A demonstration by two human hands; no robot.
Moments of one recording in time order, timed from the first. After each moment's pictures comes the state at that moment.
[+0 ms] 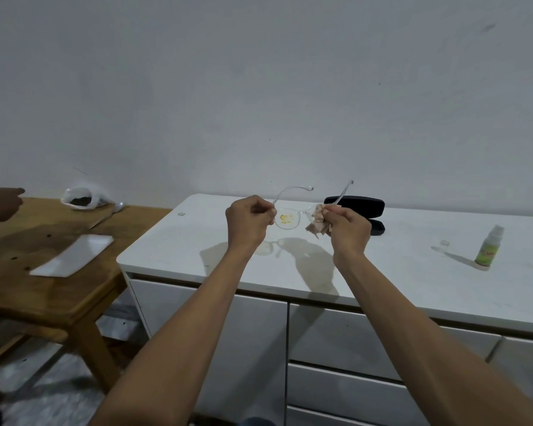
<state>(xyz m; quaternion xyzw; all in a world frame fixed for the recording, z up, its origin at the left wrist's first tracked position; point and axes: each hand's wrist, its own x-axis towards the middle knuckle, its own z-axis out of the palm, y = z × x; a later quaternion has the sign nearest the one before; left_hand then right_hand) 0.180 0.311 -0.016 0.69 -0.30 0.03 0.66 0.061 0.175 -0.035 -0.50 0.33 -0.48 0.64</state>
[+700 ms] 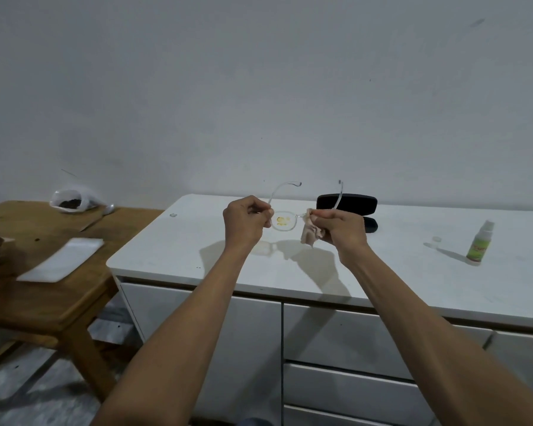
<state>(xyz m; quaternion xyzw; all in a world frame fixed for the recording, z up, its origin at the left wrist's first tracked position) 0.185 0.297 -0.021 0.69 -0.29 0.00 0.66 0.043 0.156 -0.035 -0.59 0.26 -0.36 0.67</state>
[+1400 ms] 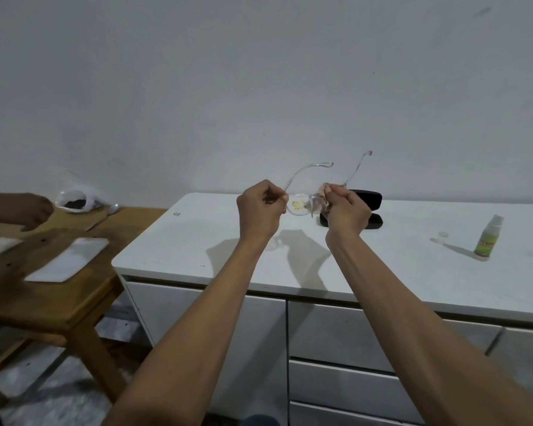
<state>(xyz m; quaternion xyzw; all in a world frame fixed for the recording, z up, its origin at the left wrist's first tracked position) 0.167 0.284 -0.005 0.66 -0.35 0.07 0.66 0.078 0.165 -0.016 -0.38 0.32 -0.54 0.68</state>
